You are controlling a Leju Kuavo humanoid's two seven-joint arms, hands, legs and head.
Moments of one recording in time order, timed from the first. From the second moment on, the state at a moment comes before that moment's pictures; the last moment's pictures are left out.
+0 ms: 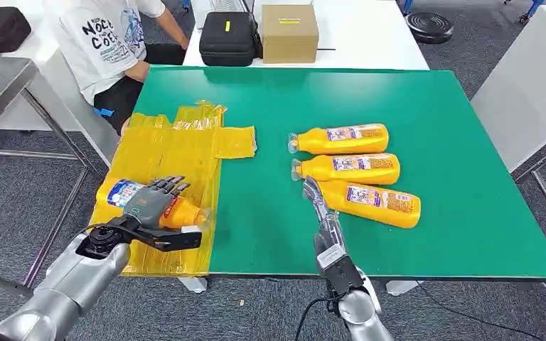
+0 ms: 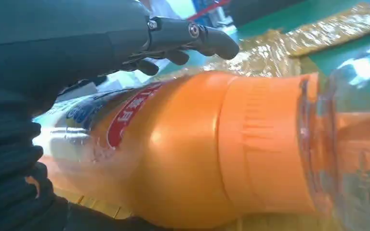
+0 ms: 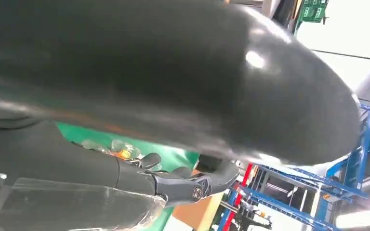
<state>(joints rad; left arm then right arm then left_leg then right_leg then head) -0.53 0.20 -0.54 -0.84 -1.23 -0.05 -0.18 -0.06 0.15 0.26 -1.32 0.31 -0.03 -0.70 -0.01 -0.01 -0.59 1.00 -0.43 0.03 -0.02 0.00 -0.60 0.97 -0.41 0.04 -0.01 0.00</state>
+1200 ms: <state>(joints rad) -0.40 0.24 -0.56 -1.28 -1.01 0.16 -0.47 -0.04 0.15 0.25 -1.32 0.32 -0.01 -0.70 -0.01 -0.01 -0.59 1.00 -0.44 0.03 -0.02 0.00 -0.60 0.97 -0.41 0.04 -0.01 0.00</state>
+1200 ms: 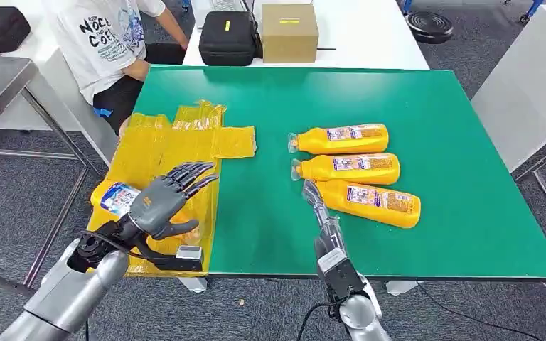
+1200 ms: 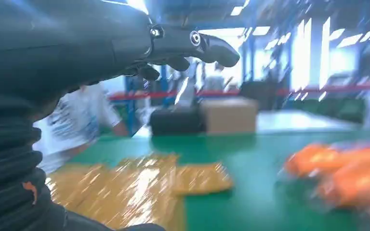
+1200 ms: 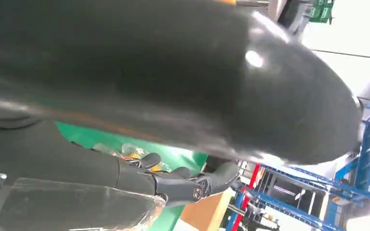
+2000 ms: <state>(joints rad) -0.22 0.05 -0.30 -1.23 -0.49 0.31 -0.51 -0.04 0.05 0.13 -1.37 0.61 -0.12 -0.40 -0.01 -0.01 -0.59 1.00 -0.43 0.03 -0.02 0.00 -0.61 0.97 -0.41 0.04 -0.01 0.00</state>
